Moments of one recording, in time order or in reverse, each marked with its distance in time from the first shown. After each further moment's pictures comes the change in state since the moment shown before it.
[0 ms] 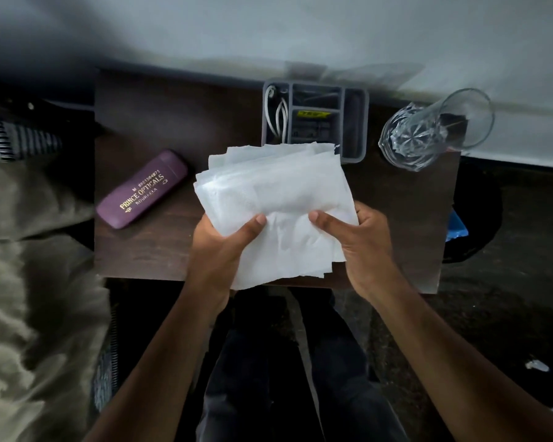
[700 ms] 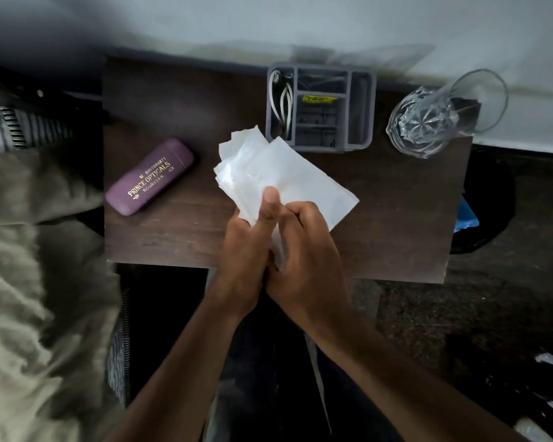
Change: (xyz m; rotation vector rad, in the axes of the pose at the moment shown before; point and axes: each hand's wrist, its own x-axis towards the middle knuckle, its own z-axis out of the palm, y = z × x) left_hand -0.029 0.008 0.033 -0.026 -0.207 0.039; right_hand -0.059 0.014 0.057 -0.933 -0.049 -0.543
